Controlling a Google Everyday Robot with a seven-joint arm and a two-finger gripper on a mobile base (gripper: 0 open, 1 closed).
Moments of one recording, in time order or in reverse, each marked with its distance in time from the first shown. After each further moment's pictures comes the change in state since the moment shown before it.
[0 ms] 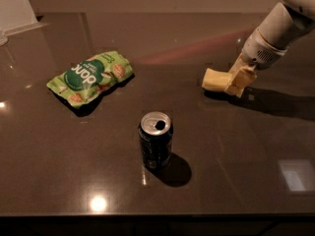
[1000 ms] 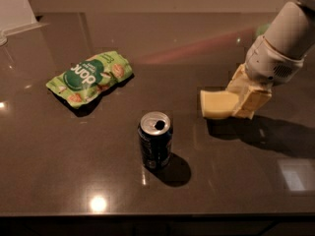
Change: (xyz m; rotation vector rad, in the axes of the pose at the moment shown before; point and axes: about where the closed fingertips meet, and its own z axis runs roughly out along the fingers) arm 0.000 0.113 -0.035 -0.098 0.059 -0.304
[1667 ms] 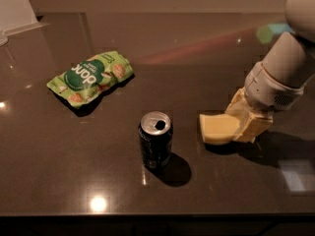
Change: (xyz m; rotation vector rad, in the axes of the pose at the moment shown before) arm 0.007 0.045 0.029 -0.037 0.025 -0.046
